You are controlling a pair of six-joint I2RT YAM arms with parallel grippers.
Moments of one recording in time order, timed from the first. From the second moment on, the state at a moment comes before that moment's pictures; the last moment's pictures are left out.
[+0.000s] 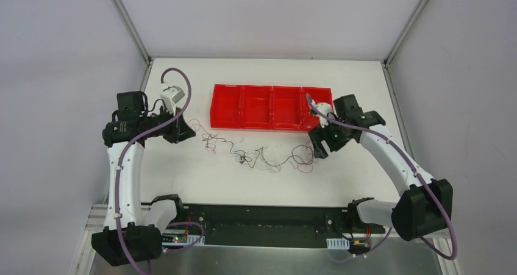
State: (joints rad) left arm 0.21 0.99 1.11 -1.04 0.79 0.37; right arm 0.31 1.26 0.96 -0.96 -0.21 -0.33
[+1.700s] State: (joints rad) left arm 0.20 1.05 1.36 -0.96 0.85 -0.09; right arm 0.84 1.78 1.28 -0.26 -0.61 -0.13
